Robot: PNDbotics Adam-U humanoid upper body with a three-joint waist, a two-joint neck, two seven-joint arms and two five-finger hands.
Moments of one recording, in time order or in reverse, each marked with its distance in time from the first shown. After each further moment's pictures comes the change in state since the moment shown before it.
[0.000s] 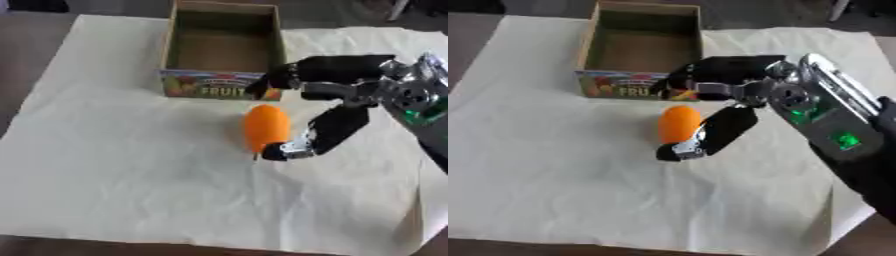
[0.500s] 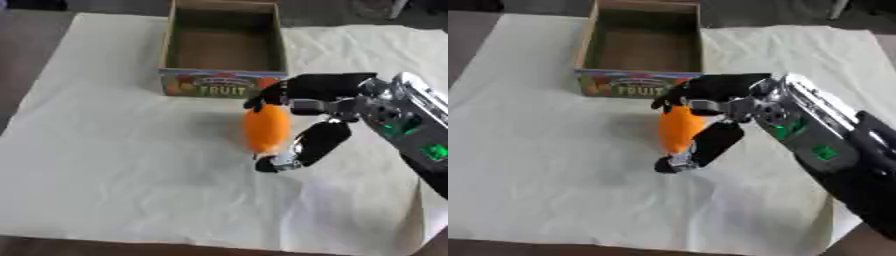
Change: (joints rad) left arm 0.000 0.000 -0.006 0.005 0.000 0.003 -0.004; right arm 0.016 0.043 0.029 0.049 0.107 0.021 -0.011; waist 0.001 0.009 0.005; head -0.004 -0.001
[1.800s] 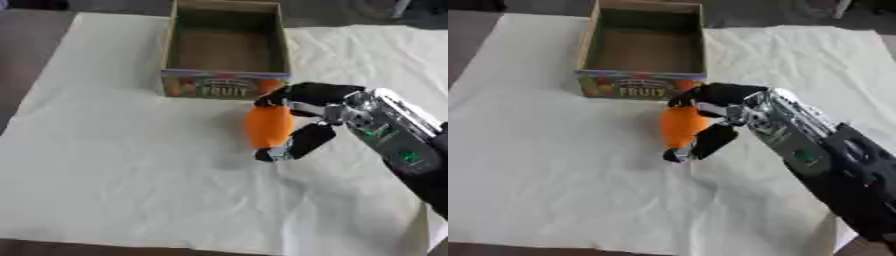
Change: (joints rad) left arm -0.003 -0.001 0.000 0.001 0.000 0.004 -0.008; right arm 0.008 0.058 -0.004 0.208 0.085 0.021 -0.108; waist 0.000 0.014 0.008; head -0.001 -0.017
